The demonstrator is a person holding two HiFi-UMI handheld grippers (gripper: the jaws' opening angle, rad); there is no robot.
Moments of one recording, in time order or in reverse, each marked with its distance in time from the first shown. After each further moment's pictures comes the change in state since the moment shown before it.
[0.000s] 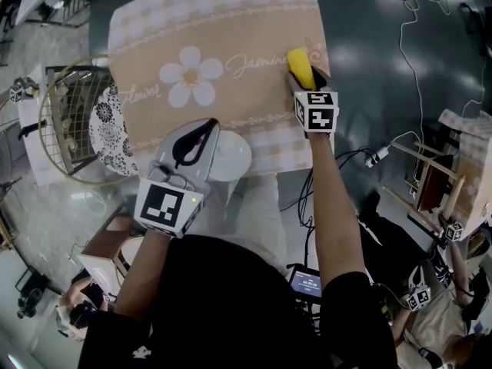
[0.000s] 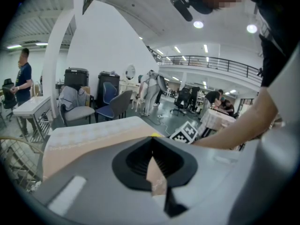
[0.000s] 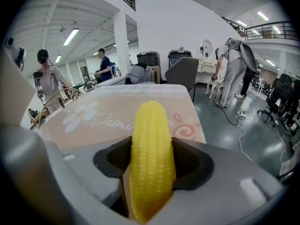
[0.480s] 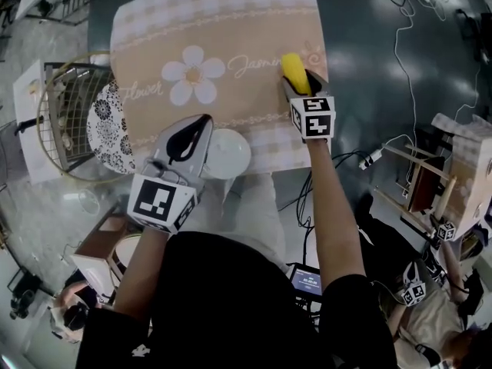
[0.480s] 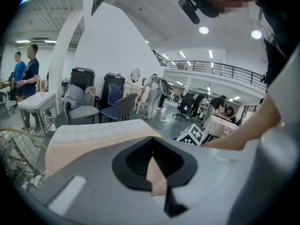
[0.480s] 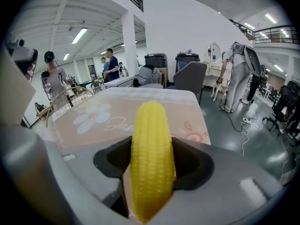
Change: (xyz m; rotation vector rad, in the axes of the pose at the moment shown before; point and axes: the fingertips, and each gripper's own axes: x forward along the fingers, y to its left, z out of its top) left arm -0.018 0.016 0.007 -0.052 -0.055 0.025; right arm -0.022 0.028 0.016 -0.065 -0.010 0.051
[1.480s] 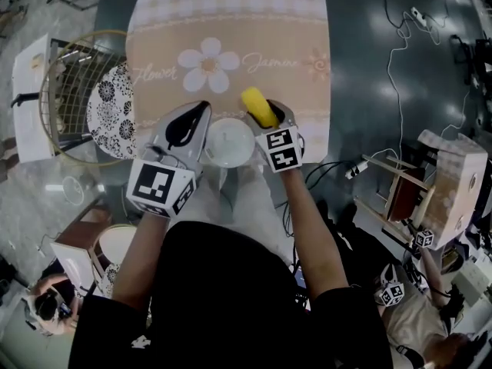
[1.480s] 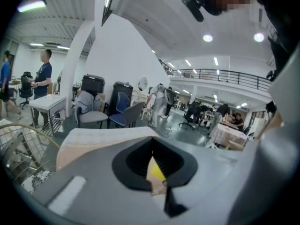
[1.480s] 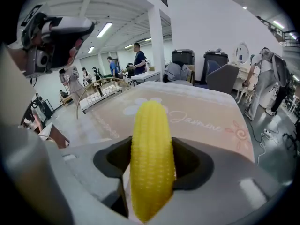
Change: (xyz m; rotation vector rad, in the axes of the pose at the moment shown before) left arm -0.052 0.023 0.005 -0.056 -0.114 0.081; right arm -0.045 0.168 -0.022 -0.170 0.055 0.225
